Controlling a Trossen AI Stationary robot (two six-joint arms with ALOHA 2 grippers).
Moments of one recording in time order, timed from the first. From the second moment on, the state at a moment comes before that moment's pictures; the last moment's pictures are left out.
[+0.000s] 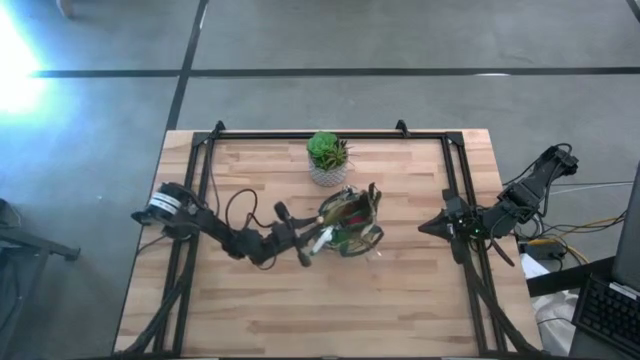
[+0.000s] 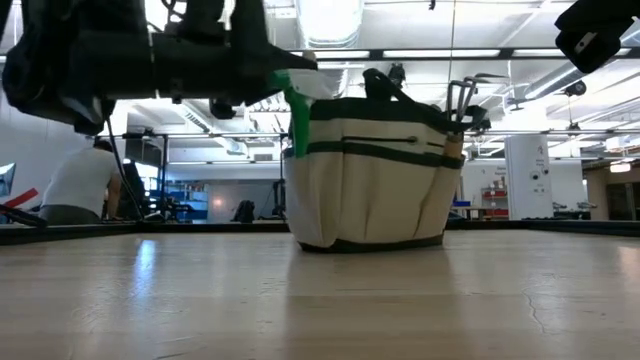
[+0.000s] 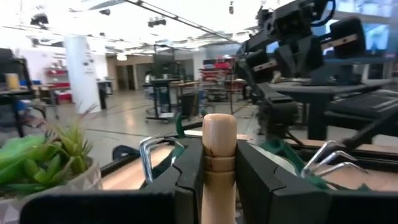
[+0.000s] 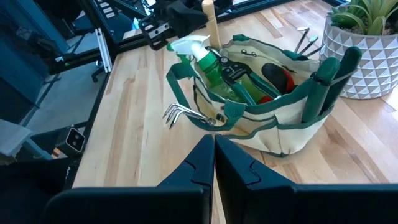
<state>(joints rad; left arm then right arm) -0.33 1.85 0.60 1.56 -0.78 0.20 0.67 0.49 0.60 -0.62 0.56 0.63</state>
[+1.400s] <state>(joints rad) -0.20 1.81 0.47 1.47 -0.29 0.11 0.67 0.49 0.60 -0.62 0.56 0.63</state>
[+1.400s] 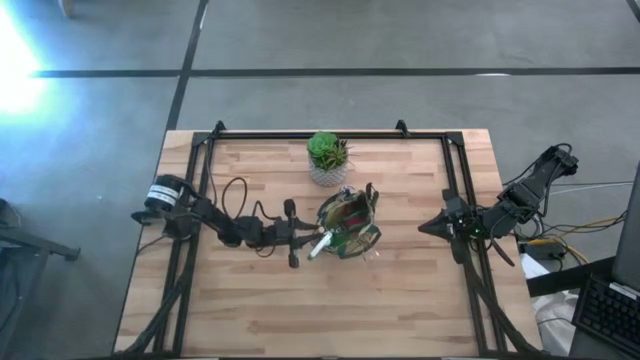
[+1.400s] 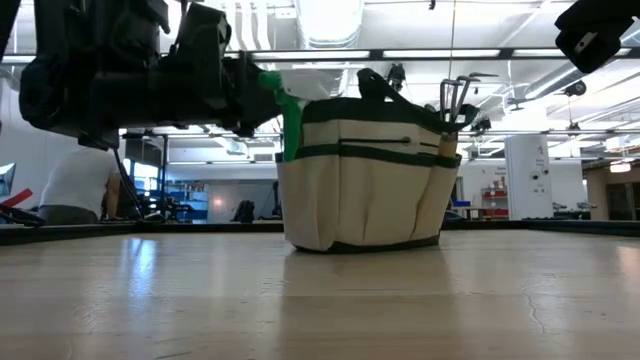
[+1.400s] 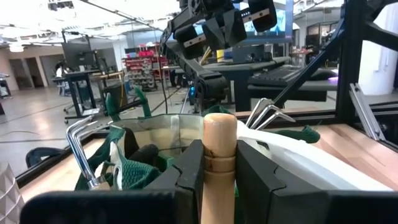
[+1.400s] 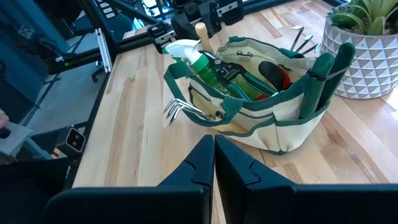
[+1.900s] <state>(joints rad) -0.20 1.82 0.47 1.43 -0.30 0.07 0.67 0.49 0.60 -0.62 0.56 0.63</state>
